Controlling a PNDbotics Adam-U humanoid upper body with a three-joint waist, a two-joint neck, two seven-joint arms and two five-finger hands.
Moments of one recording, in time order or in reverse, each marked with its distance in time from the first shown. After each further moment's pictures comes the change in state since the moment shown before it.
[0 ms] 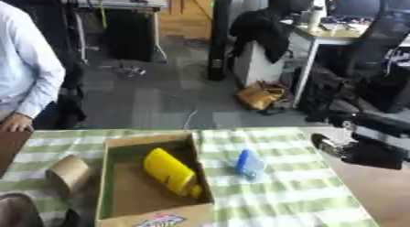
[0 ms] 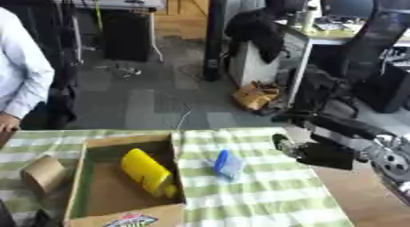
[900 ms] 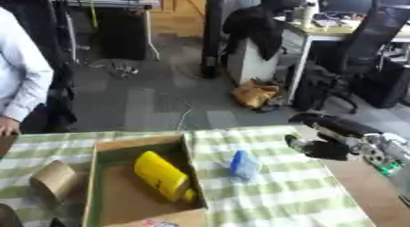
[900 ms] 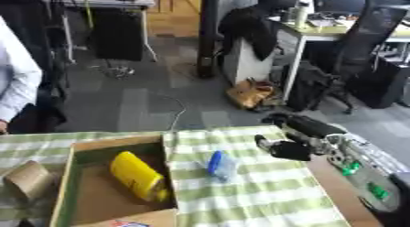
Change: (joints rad) left arm -0.030 -0.027 -0.010 0.000 0.005 -0.004 -0.013; right arm -0.167 0.124 0.074 0.331 0.285 -0.013 -0.235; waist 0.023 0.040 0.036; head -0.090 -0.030
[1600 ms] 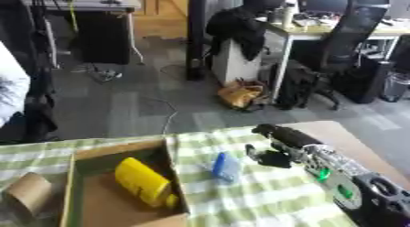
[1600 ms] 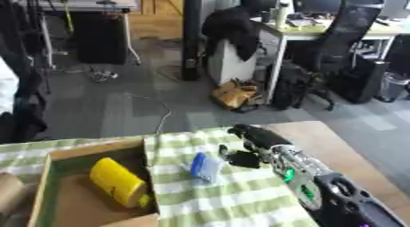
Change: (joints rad) left arm 0.000 -0.011 -0.002 0.000 -0.002 0.006 -0.006; right arm -0.090 0.111 0.076 0.157 0.046 -0.013 0.044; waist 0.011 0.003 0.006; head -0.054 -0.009
